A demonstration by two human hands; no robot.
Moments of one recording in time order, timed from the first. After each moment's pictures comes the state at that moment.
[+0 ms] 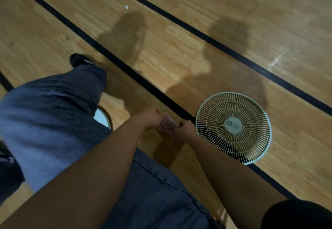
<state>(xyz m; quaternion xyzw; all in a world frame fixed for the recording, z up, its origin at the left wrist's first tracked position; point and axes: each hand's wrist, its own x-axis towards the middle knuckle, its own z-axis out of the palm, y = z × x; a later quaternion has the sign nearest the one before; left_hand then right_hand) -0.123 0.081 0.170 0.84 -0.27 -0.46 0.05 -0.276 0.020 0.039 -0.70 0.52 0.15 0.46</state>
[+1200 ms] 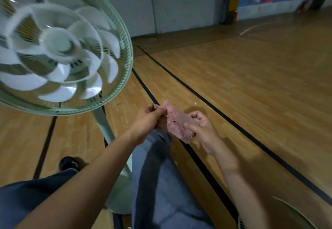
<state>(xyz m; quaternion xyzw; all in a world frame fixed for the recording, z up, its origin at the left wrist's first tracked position) -0.010 0.243 0.435 0.72 -0.20 -0.21 0.63 -0.132 0.062 0.380 -0.66 0.11 -0.17 0.72</state>
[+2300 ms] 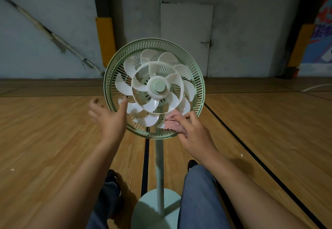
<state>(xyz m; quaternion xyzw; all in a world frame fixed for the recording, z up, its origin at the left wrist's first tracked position) 0.029 0.473 0.554 0.72 0.07 0.33 0.61 -0.022 0.219 0.509 -0.90 -0.16 -0.35 0.21</state>
